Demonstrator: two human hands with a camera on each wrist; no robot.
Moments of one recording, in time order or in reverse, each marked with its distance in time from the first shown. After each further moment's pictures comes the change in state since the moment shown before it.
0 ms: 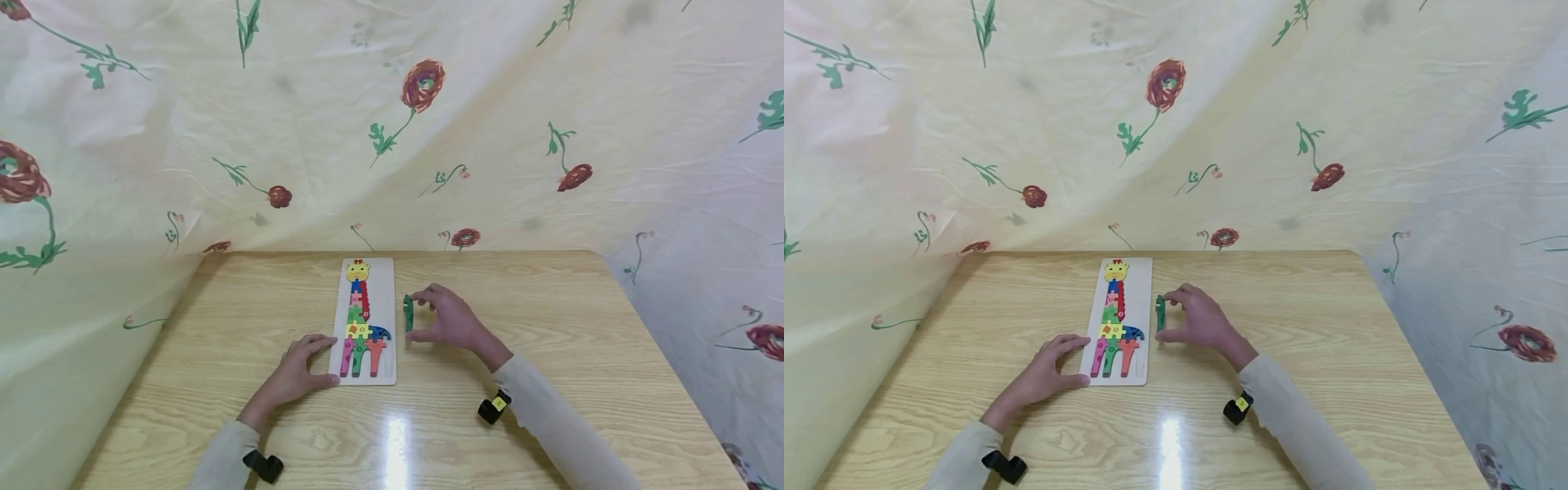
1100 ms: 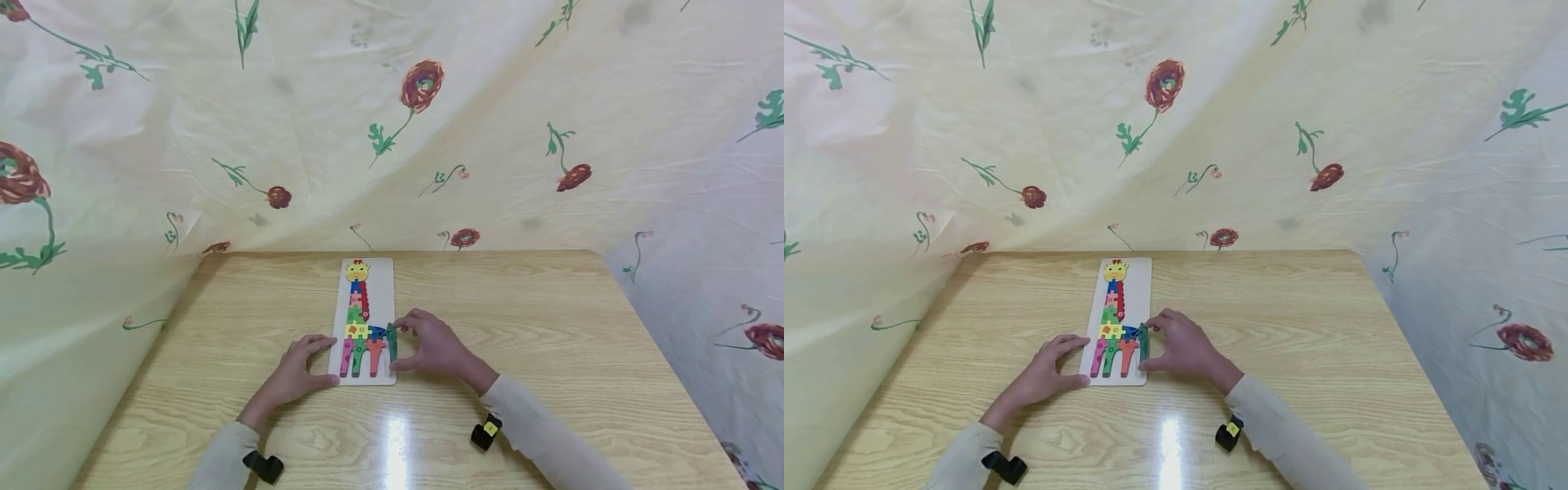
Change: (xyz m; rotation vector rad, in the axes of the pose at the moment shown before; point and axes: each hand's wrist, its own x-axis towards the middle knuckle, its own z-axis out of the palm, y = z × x) left_hand 0.000 0.000 0.000 -0.005 0.000 0.004; right_hand -0.021 -0.029 0.034 0.016 -0.079 0.011
